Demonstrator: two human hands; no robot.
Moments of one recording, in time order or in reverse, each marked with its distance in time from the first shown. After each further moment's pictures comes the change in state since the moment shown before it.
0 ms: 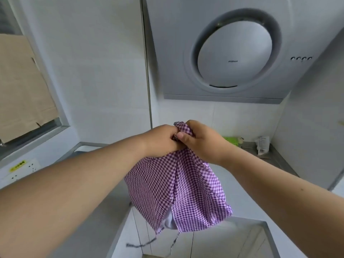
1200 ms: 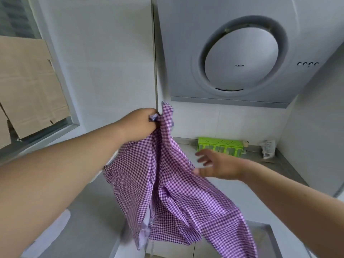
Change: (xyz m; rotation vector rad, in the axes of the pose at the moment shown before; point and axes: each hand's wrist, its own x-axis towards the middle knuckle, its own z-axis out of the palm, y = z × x) left_hand -0.040 -0.021 -0.058 0.040 0.289 -0.202; right_hand -0.030 0.062 0.007 -0.073 -0.413 0.270
